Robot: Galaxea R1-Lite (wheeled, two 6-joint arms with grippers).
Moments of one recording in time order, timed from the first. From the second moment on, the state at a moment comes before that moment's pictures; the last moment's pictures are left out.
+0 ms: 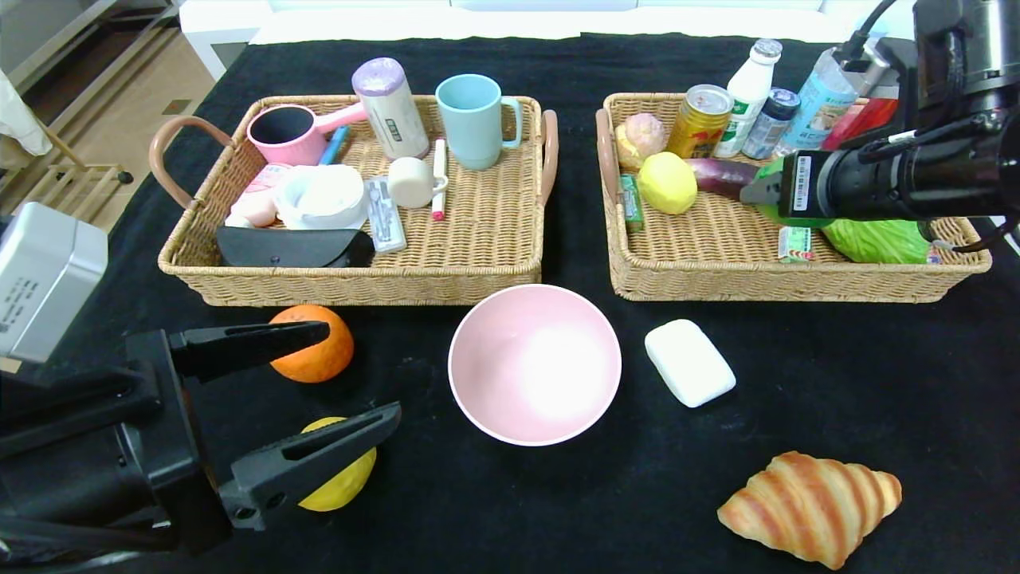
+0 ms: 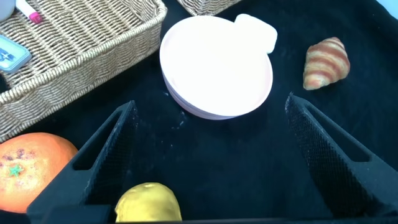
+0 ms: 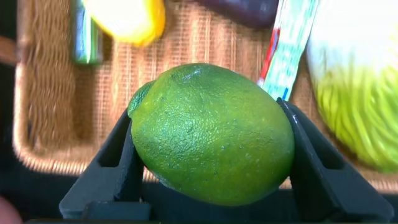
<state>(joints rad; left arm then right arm) -0.48 1.11 -0.61 -0.39 -0.30 0.11 0.36 1.74 -1.68 0.32 -0.29 0.17</state>
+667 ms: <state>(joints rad) -0.48 1.10 -0.61 -0.39 -0.30 0.11 0.36 1.80 -1.69 0.28 -0.32 0.18</state>
